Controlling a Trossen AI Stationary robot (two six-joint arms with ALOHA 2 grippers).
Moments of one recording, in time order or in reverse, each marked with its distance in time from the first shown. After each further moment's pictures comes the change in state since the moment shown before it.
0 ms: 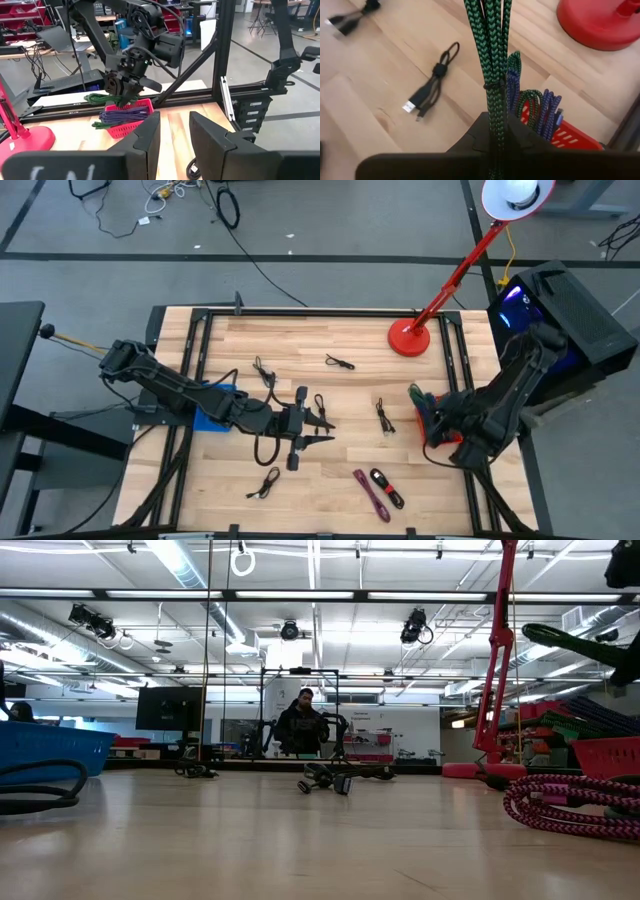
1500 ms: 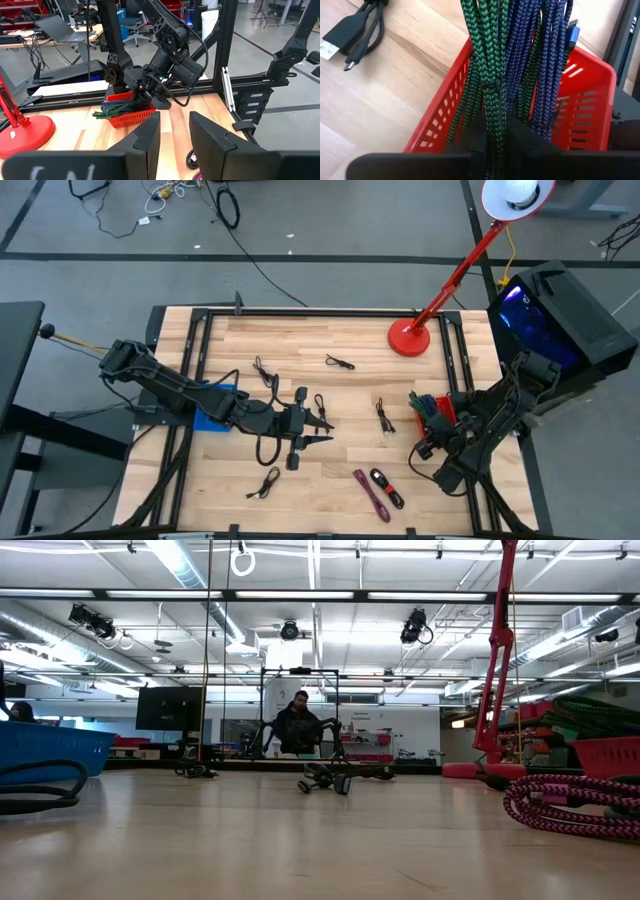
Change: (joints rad) left arm 0.001 0.000 0.000 -0.052 0.000 -0.021; right arm 0.024 0.410 -0.010 0.134 -0.227 0.195
